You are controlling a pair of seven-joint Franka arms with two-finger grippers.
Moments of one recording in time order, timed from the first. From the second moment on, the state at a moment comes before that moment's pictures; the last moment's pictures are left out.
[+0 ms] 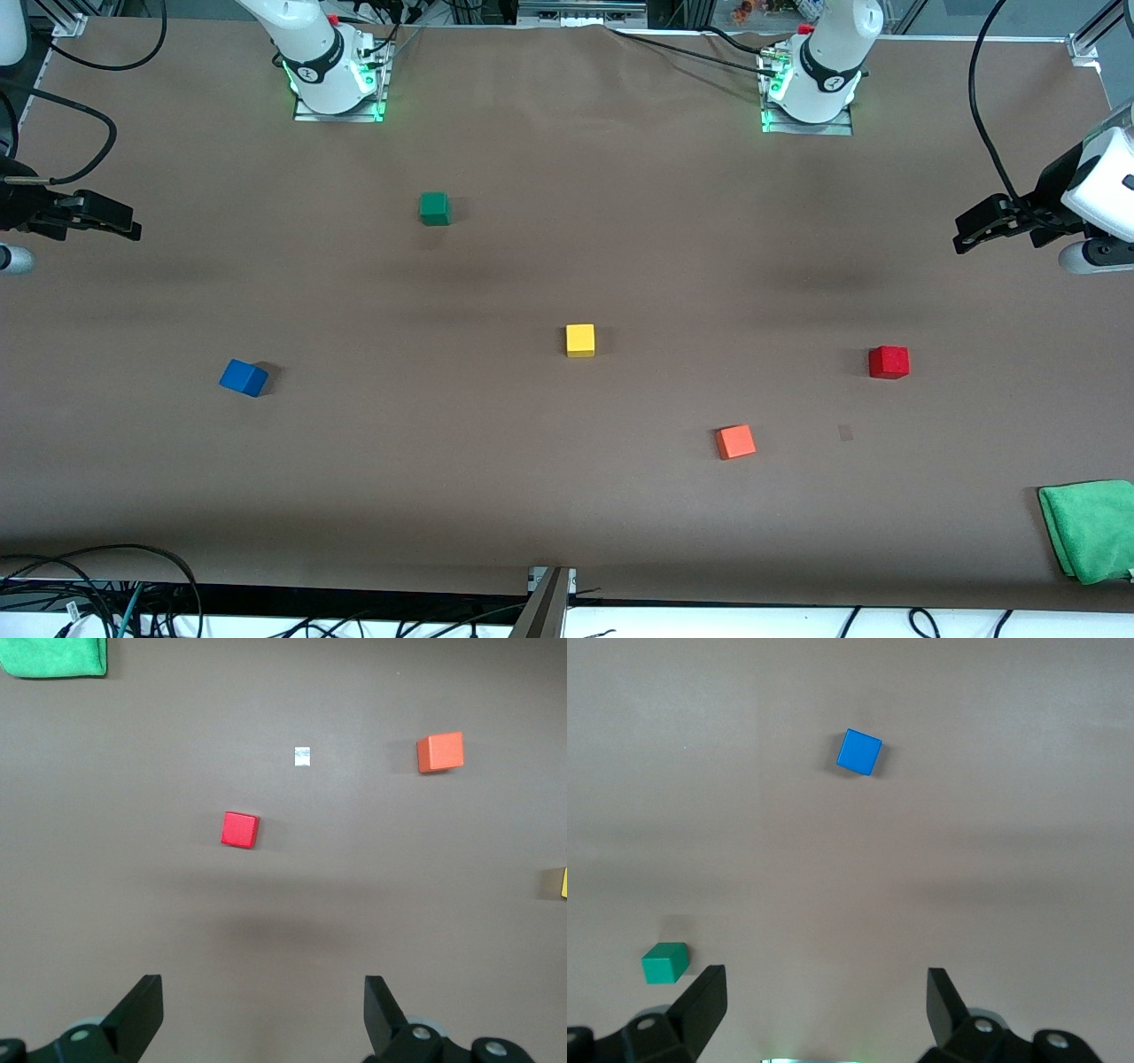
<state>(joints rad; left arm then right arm) 0.05 0.05 -0.07 -1.58 0.02 1.60 -0.13 0.00 0.11 -0.09 -1.55 -0.01 1.54 -0.10</state>
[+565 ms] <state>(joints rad) 0.05 0.05 -0.06 -1.58 0.02 1.59 -0.13 0.00 0.14 -0.09 -1.55 -0.01 1.54 -0.10</state>
